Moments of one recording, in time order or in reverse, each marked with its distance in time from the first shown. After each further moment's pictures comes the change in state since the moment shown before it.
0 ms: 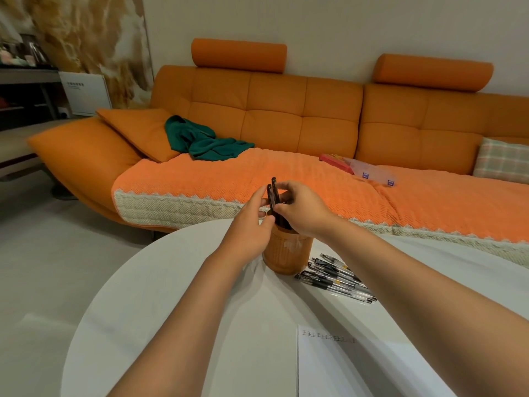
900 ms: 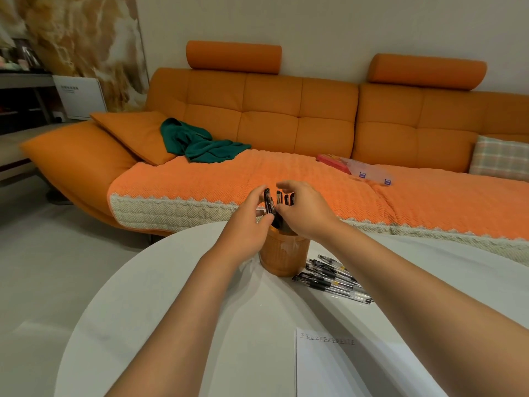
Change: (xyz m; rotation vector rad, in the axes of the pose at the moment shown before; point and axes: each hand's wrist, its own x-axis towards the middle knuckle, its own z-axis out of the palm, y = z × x) left_hand 0.008 0.002 -0.001 0.055 -0.018 0.037; right_hand -0.003 0.008 -0.008 -0.175 0.109 -0.054
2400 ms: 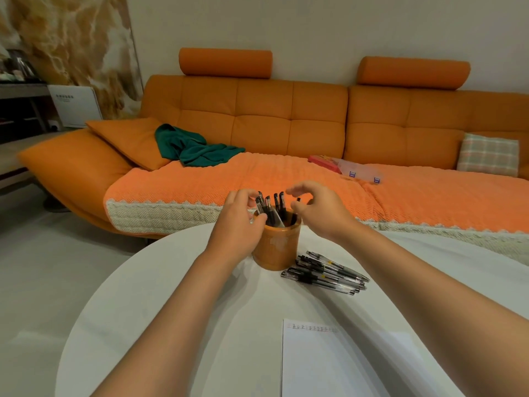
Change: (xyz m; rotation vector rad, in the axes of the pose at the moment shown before) left_hand -0.020 0.024 0.003 0.241 0.193 0.117; right_hand -0.032 0.026 -0.040 0.148 0.073 -0.020
